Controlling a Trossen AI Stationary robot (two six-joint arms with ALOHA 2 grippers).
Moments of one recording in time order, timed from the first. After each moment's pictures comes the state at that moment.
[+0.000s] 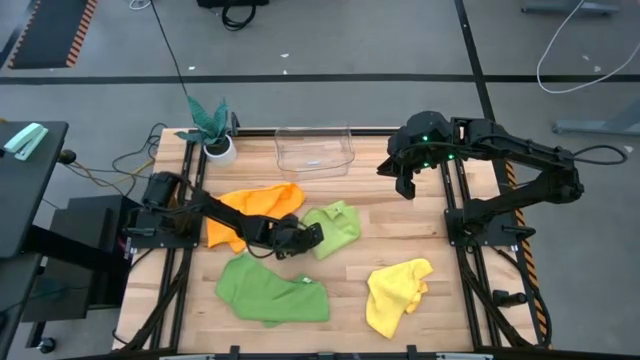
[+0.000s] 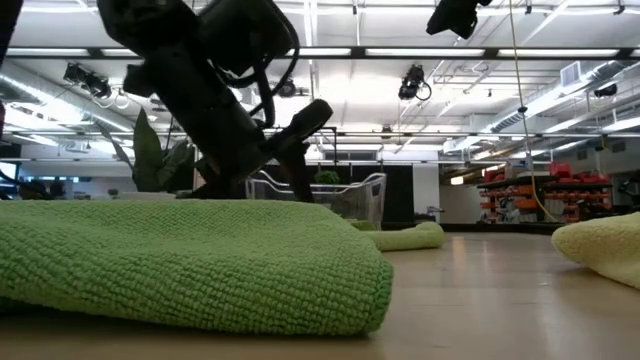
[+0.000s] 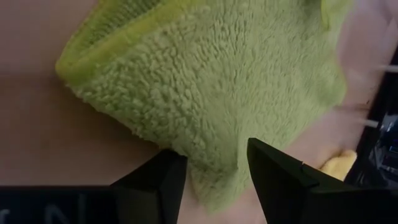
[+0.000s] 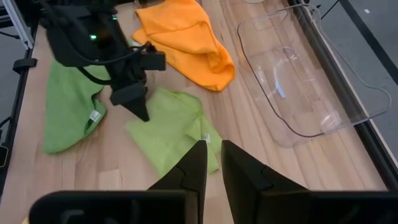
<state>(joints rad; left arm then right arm) -0.19 1.86 0.90 0.06 -0.29 -1.93 -0.23 1.17 1.38 -1.00 -0.11 0.02</state>
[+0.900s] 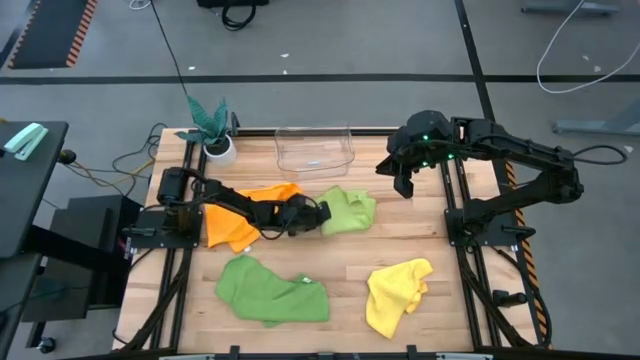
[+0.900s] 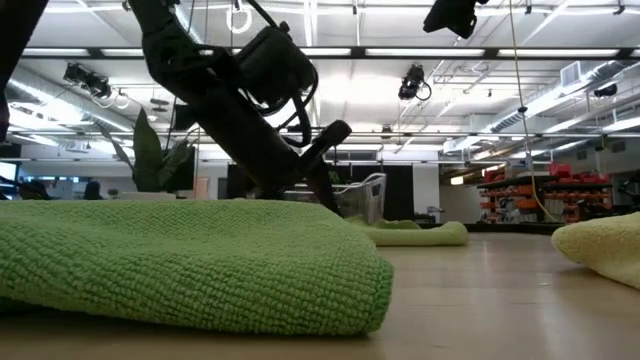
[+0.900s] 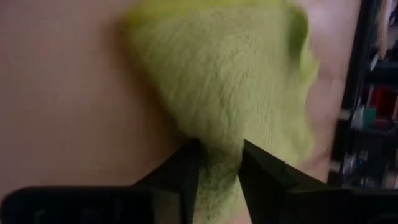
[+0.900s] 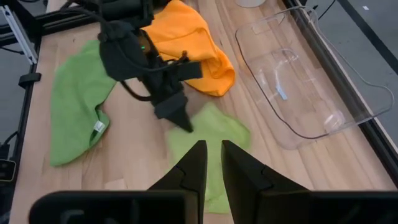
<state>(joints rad) -0.05 1.96 0.90 0.28 -0.34 -1.72 -0.23 1.17 1.38 -0.97 -0.11 0.08</state>
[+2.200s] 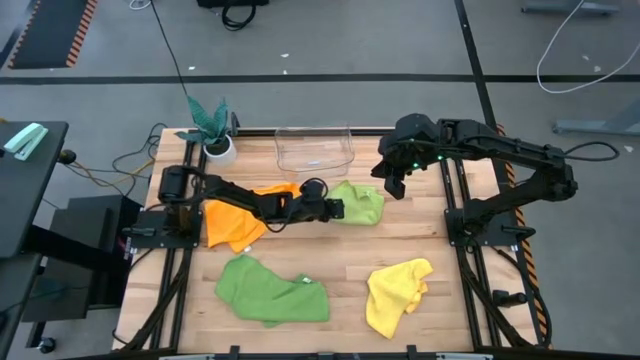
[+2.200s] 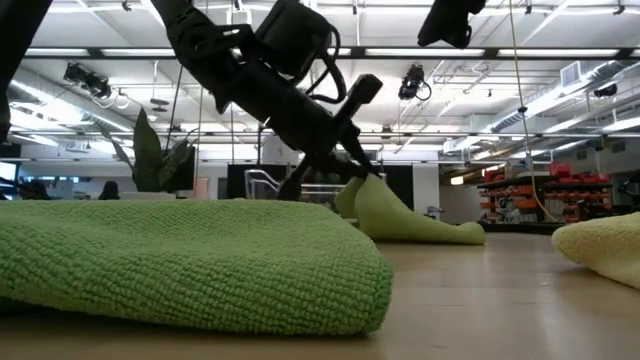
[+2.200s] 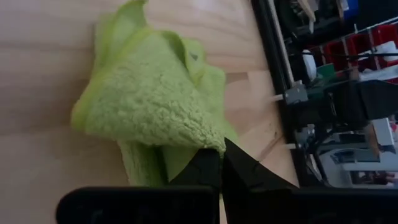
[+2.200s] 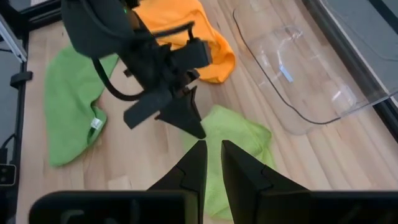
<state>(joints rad) 0.00 1.93 1.03 0.40 -0.34 -1.27 -0.23 1.23 1.38 -0.98 -0.11 0.14</state>
